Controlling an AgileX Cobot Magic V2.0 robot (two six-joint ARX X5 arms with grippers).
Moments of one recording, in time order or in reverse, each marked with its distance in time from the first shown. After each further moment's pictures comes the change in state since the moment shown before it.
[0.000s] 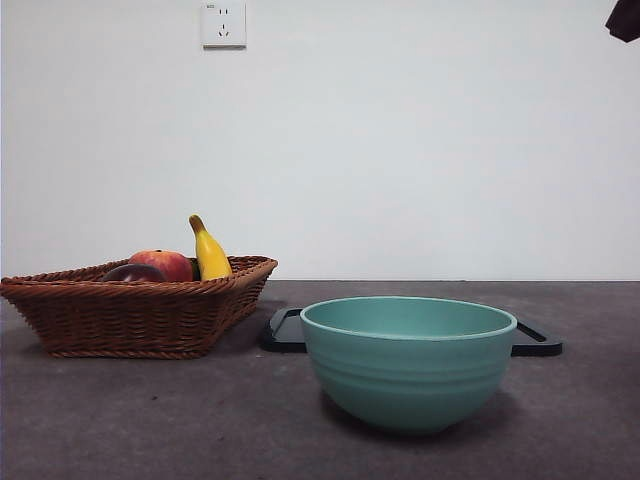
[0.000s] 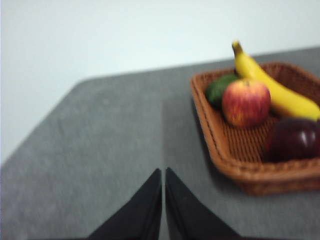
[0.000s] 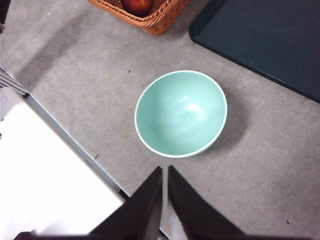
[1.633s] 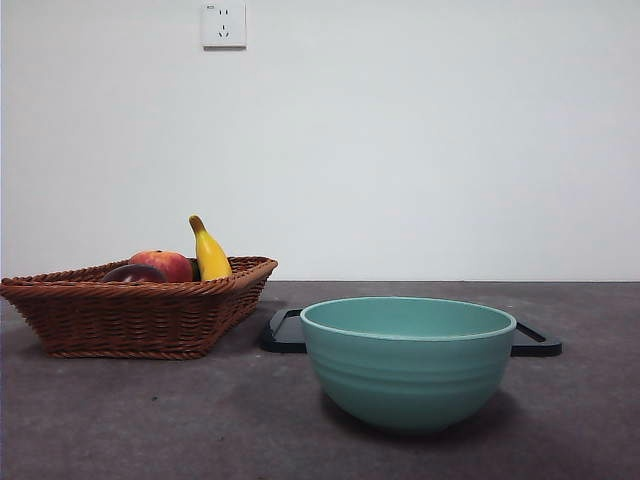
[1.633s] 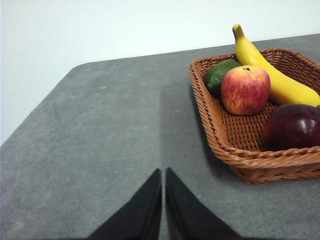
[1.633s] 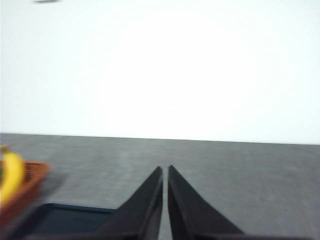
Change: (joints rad) left arm 0.000 0.001 0.000 -0.041 0.000 -0.012; right arm -0.528 -0.462 -0.353 0.695 0.233 -0.109
